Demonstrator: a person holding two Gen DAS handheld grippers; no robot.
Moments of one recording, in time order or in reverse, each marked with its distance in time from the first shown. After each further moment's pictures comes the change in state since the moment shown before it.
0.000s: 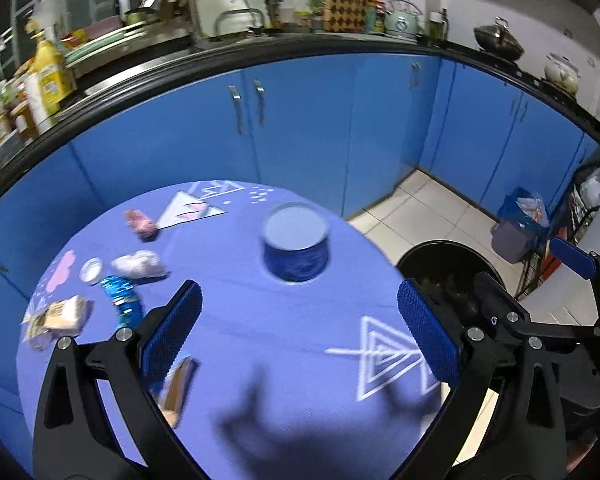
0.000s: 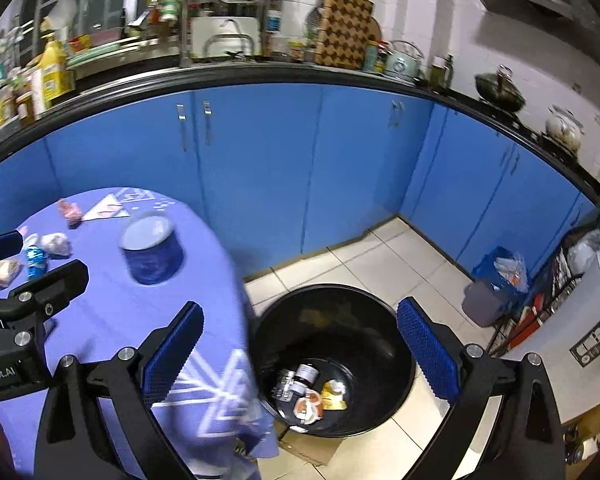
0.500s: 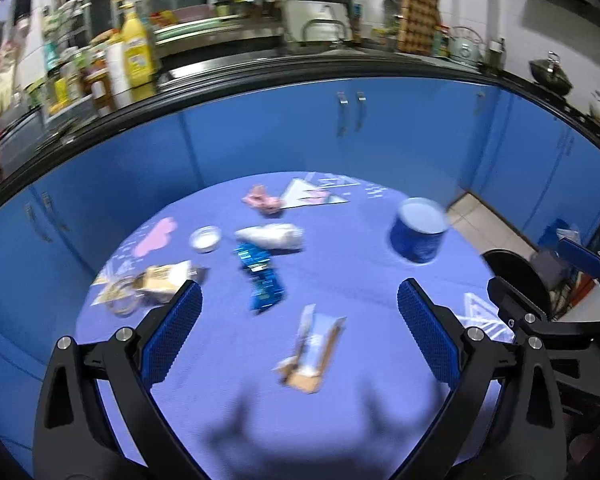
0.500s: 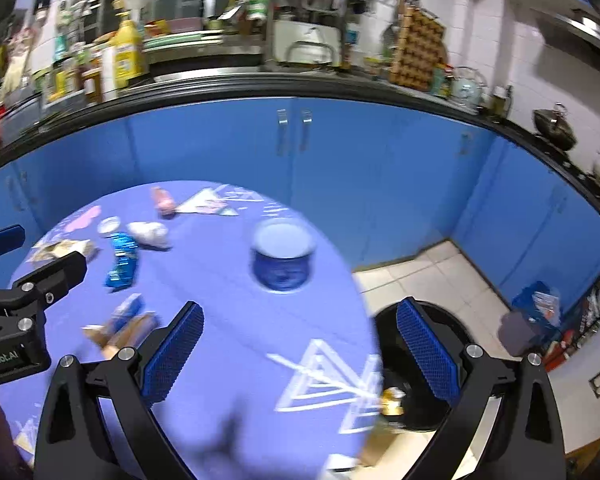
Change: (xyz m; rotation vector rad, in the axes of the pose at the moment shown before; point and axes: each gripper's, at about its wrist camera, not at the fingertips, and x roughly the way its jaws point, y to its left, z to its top) left arm -0.057 0.127 -0.045 -0.128 -0.035 0.155; right arm -0.026 0.121 0.007 -0.118 0.007 0.186
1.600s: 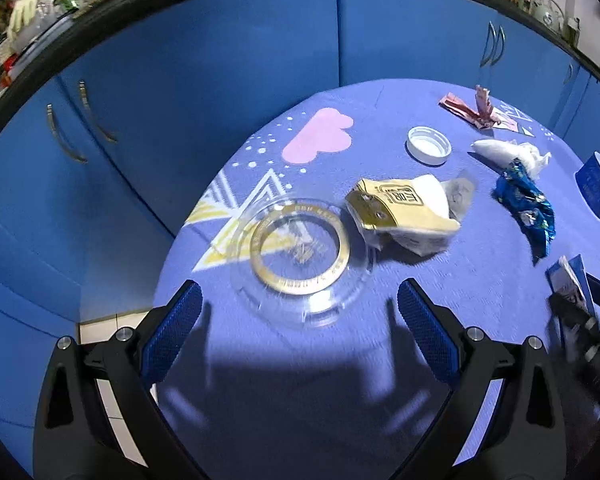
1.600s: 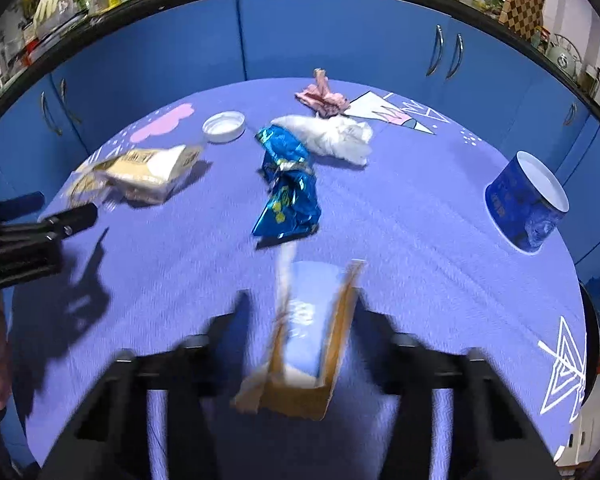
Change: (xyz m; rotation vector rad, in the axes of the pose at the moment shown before) left arm 0.130 0.212 -0.052 -0.066 0.250 0.116; right arm 0.111 0.161 -0.026 -0.060 0.245 0.160
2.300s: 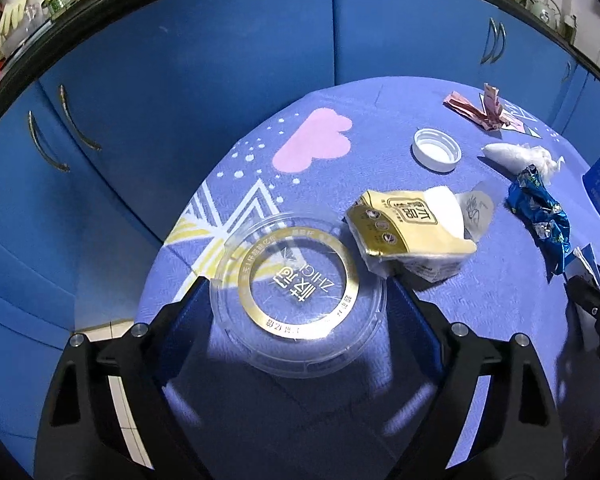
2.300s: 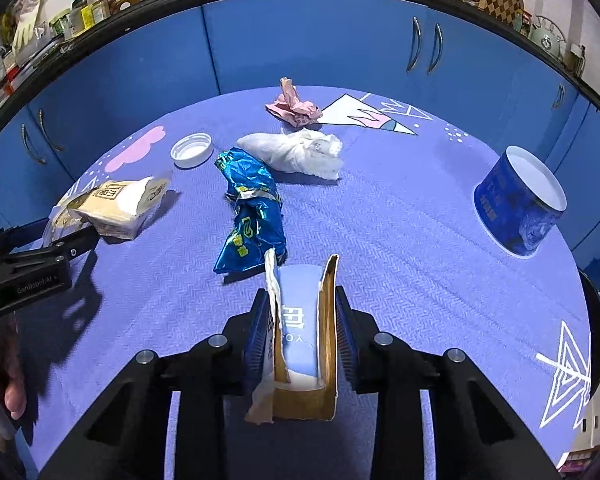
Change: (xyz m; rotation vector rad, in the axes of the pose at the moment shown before) left arm 0.016 0.002 0.006 0.004 0.002 -0.028; right arm 0.013 -0.016 0.002 0.065 -0.009 -0.003
